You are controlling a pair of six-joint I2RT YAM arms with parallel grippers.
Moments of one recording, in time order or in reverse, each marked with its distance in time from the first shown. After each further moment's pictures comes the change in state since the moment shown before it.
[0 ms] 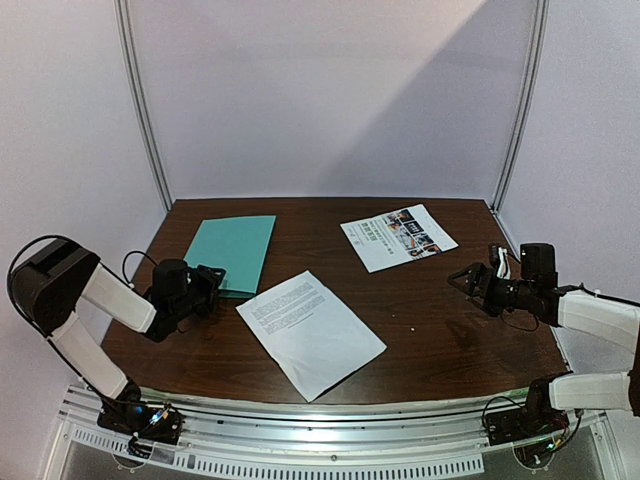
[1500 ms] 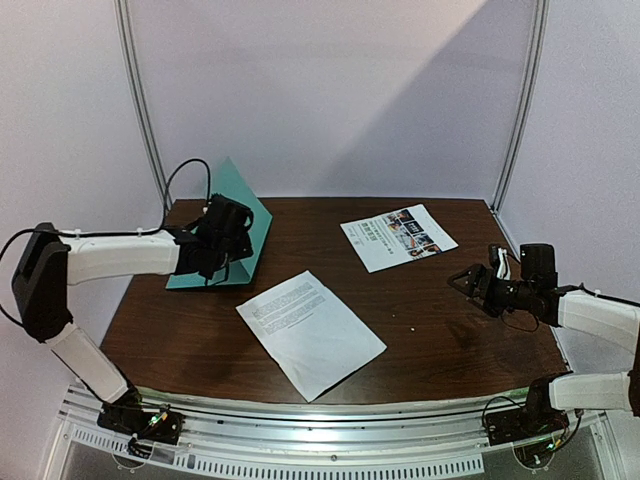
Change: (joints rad) left arm -0.299 -0.022 0.679 -0.995 -0.563 0.661; right arm 0.000 -0.001 0.000 -0.013 0.006 -0.016
